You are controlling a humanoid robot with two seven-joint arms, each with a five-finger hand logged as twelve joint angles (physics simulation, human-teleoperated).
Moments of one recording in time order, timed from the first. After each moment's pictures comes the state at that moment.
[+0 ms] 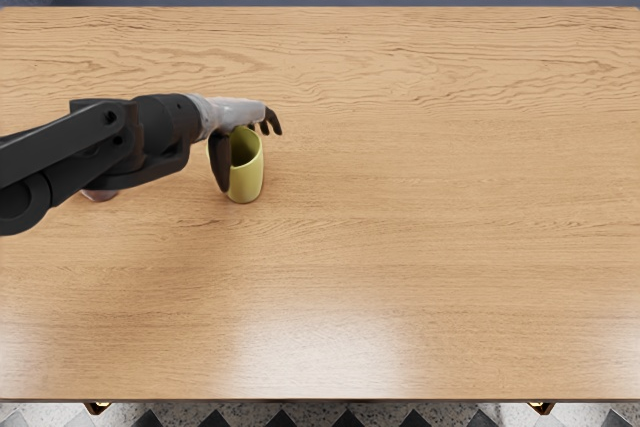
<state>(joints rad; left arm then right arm) -1.05 0.41 -0.47 -1.41 1.40 -0.43 0.61 -0.06 0.00 0.19 0.29 -0.12 -0.29 -0.16</state>
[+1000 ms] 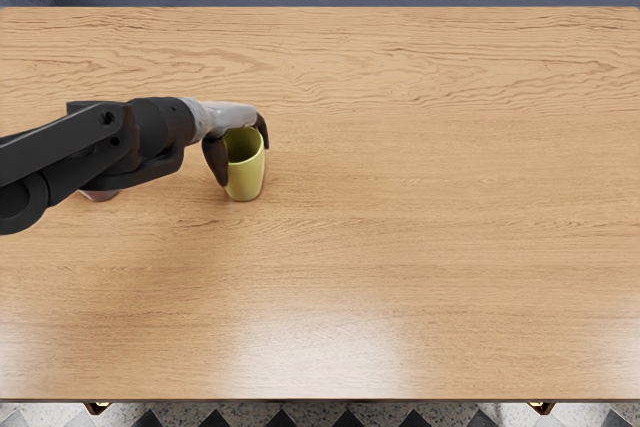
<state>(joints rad) -1.05 0.42 -0.45 -1.39 1.40 -0.43 0.61 -0.06 0.00 0.19 0.29 -0.12 -0.29 -0.16</state>
